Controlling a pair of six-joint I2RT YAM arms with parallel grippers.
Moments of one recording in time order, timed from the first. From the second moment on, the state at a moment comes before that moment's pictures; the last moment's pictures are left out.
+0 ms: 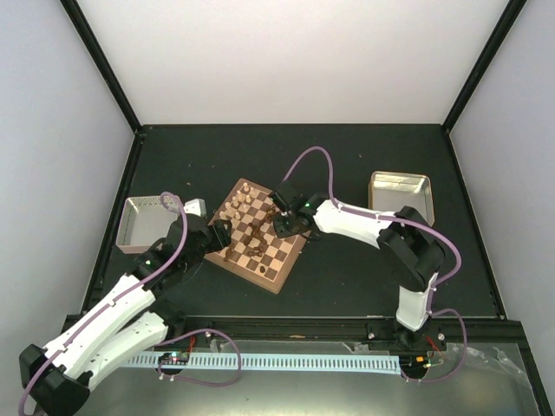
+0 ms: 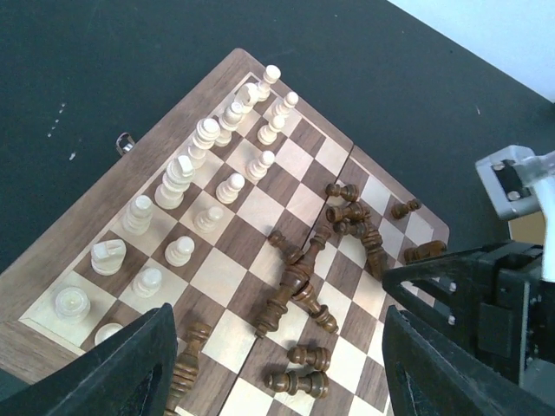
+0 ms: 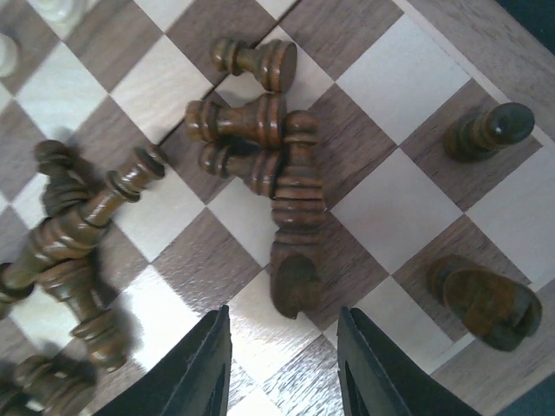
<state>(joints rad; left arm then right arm) -0.59 0.71 0.59 -0.49 -0.20 -0.78 0.85 1.84 1.27 -0.52 0.06 0.51</state>
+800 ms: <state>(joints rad) -0.57 0.71 0.58 -0.47 -0.12 -0.79 0.85 1.95 1.34 -0.52 0.12 0.44</state>
